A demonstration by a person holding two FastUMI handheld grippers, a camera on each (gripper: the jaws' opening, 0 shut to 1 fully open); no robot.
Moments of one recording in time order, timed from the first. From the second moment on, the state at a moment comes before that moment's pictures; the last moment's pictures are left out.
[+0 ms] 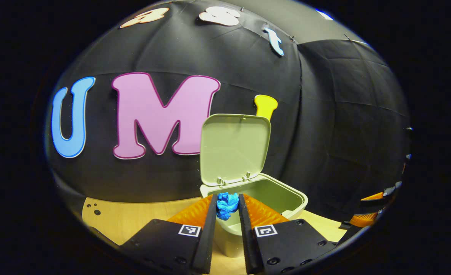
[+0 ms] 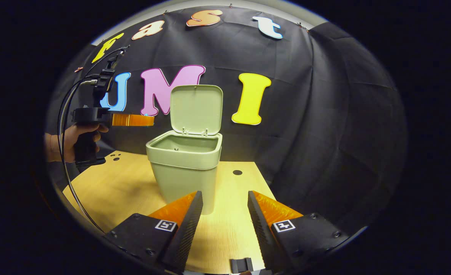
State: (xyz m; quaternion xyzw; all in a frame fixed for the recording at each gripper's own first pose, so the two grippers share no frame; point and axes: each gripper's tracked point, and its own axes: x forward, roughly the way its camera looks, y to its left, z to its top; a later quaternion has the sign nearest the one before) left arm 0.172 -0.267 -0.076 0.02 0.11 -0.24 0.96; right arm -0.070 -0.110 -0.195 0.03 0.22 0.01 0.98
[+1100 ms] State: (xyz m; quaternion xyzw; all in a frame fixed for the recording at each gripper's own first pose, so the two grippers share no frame) left arm 0.201 -0.307 -0.124 0.04 0.17 -0.26 0.95; right arm -0.080 -0.126 -0.201 0.03 0.23 -0.01 0.97
